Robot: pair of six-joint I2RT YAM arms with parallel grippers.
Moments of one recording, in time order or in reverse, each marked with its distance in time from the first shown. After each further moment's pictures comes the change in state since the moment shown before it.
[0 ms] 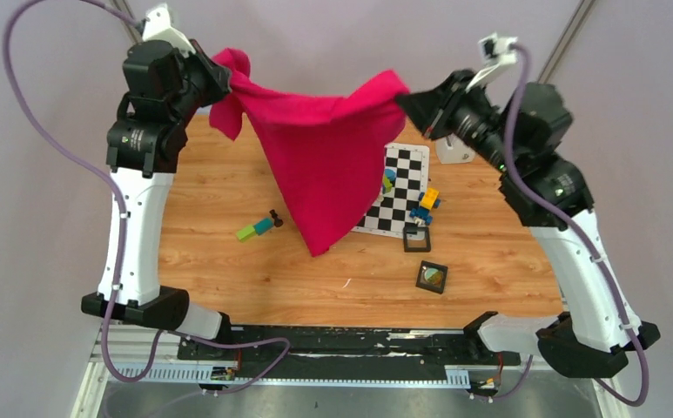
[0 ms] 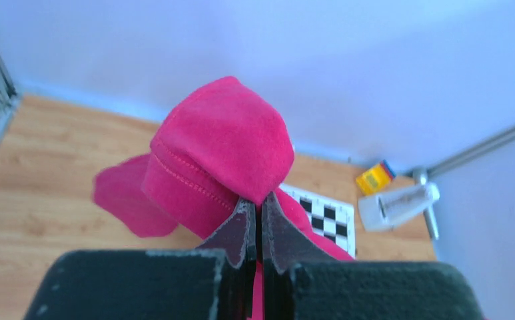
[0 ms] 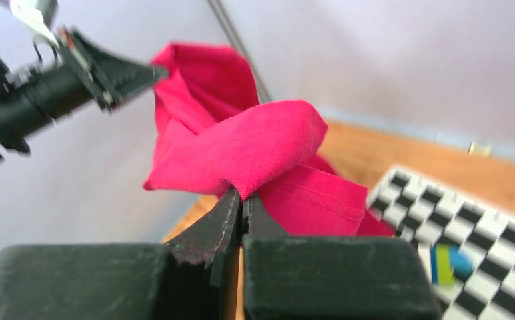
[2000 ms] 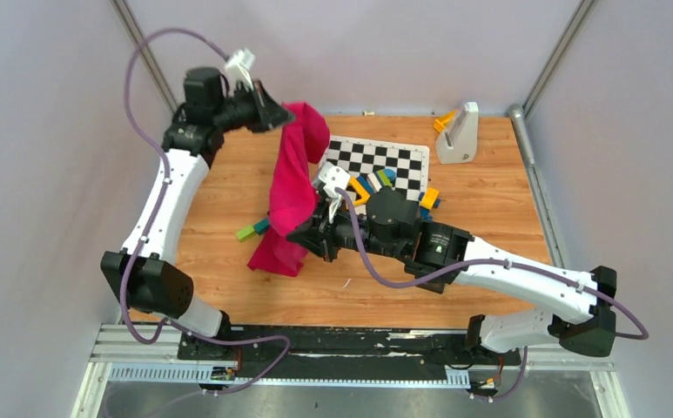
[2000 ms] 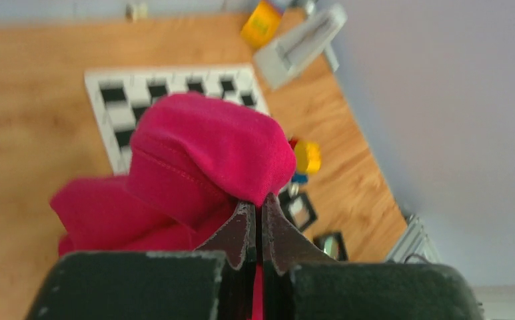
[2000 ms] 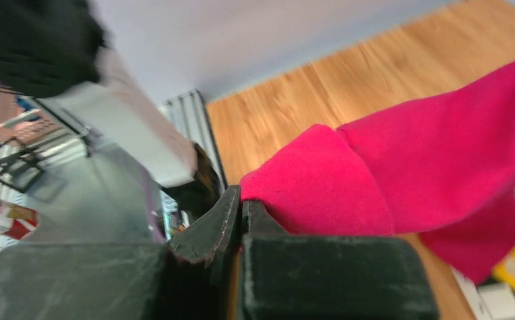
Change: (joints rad) left arm 0.040 0.120 -0.243 0.323 0.739 0.003; right arm 0.647 0.065 -0.372 0.348 0.071 -0.240
